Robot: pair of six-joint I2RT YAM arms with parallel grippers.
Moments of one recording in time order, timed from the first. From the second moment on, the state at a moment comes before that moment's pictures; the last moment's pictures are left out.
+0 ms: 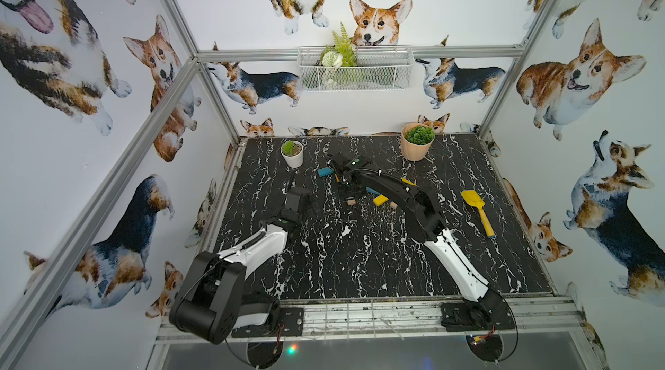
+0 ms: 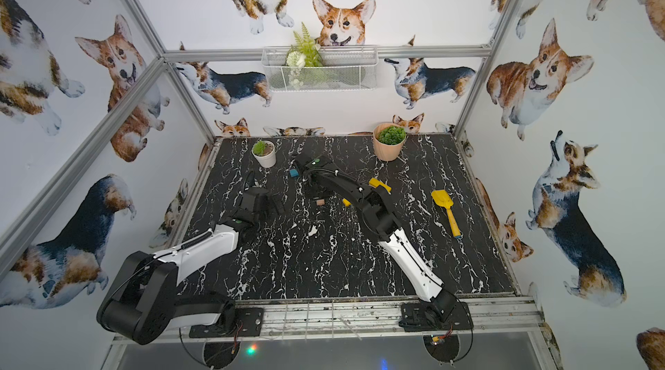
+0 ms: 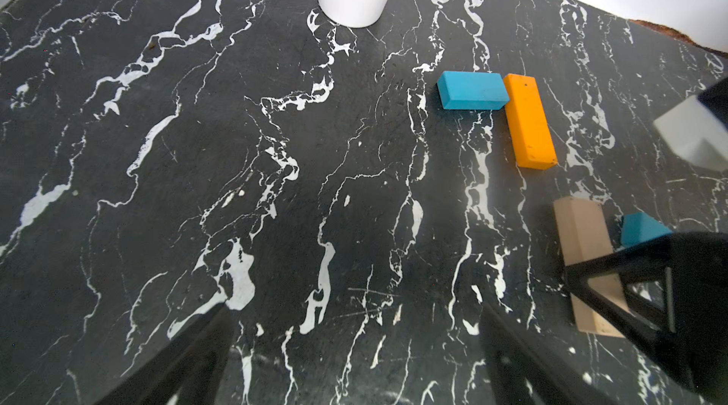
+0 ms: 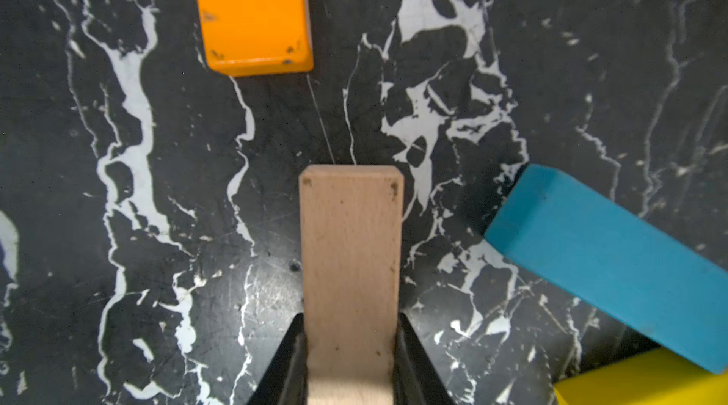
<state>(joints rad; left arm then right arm) -0.38 1.33 0.60 -0.01 -0.33 -0.56 0.82 2.58 2.40 -1.15 0.15 0.60</state>
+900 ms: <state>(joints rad) -0.38 1.33 0.60 0.00 -0.32 -0.56 0.84 2.65 2.48 -1.10 0.14 0.61</state>
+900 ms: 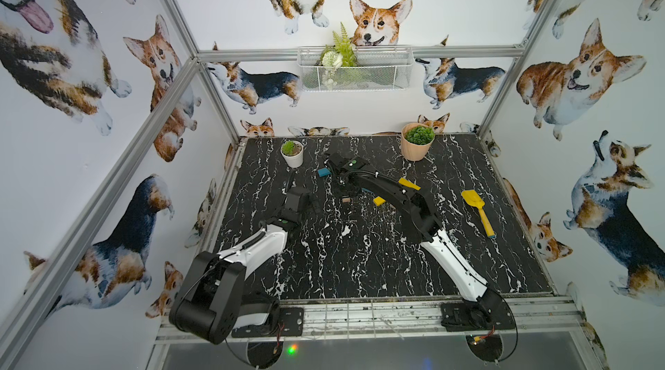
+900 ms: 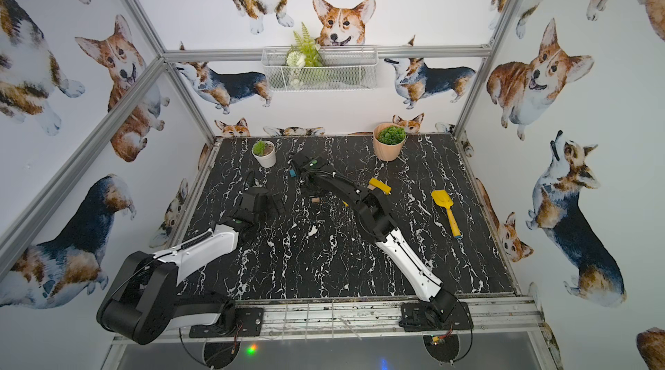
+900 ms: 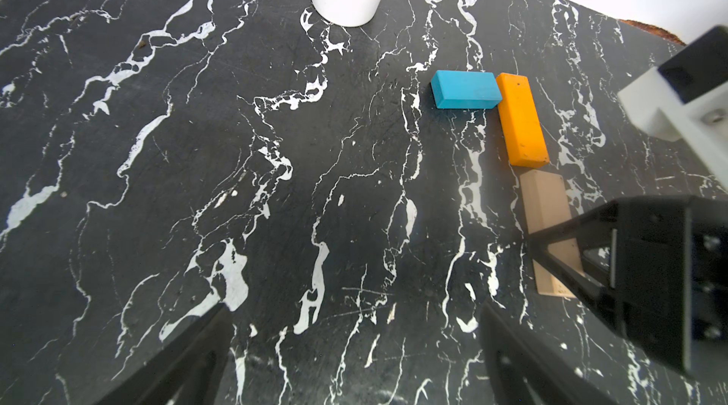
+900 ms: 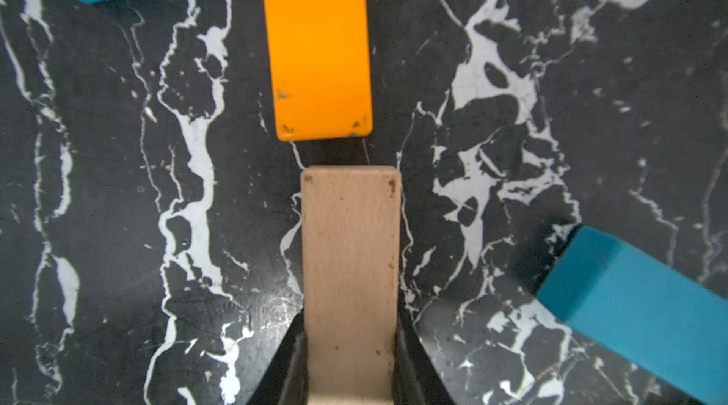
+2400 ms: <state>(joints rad) -0.38 1.27 0.51 0.10 -0.29 -0.51 0.79 2.40 2.34 -1.05 0.14 0.52</state>
